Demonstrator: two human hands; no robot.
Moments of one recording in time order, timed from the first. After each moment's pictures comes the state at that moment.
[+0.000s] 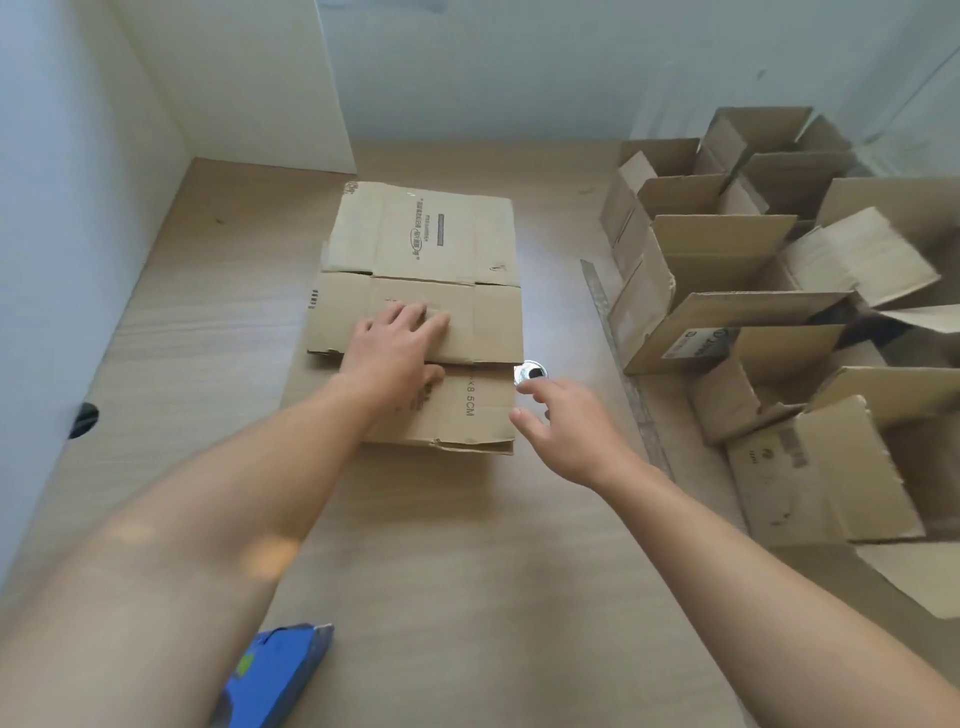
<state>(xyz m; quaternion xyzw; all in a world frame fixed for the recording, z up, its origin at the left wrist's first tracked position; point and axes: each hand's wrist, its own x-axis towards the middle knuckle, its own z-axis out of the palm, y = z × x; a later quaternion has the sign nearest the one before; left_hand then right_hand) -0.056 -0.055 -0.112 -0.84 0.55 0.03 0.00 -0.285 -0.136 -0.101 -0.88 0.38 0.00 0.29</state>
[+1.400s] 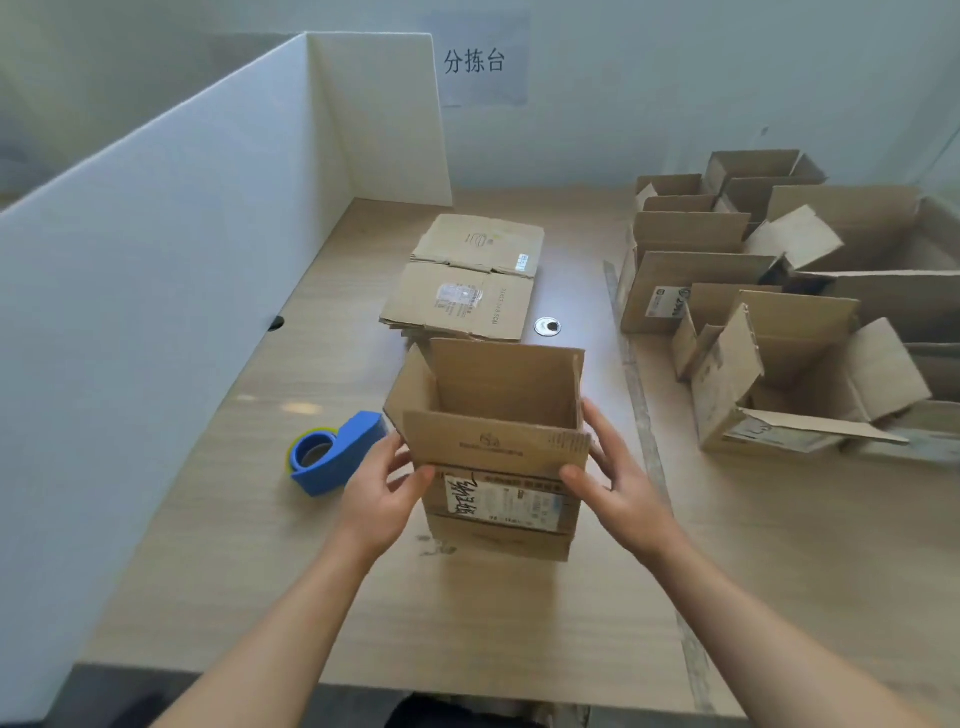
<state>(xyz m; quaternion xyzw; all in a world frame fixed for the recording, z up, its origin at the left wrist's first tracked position) -0.375 0.238 -0.073 -0.77 0.24 0.19 -0.56 -0.551 0.021 -0.080 -0.74 0.17 -0.18 0.63</state>
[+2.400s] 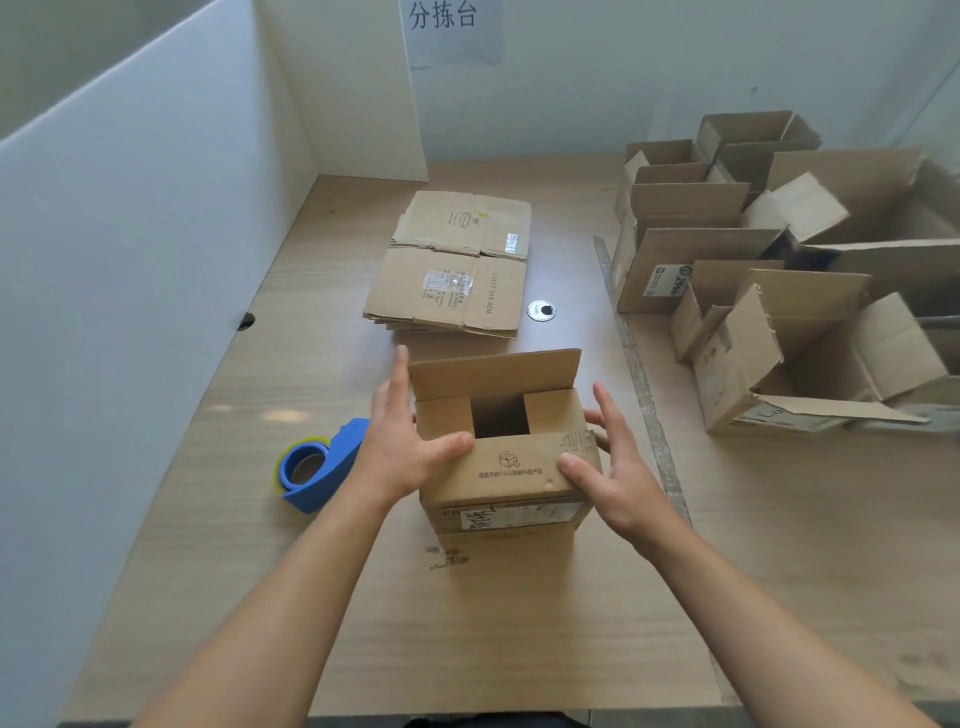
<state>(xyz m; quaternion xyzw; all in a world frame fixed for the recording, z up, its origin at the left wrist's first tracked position) -0.316 0.191 -0.047 -0.83 0.28 0.21 -0.44 -0.516 0.025 -0.085 -0.74 0.29 -0.16 0.59</state>
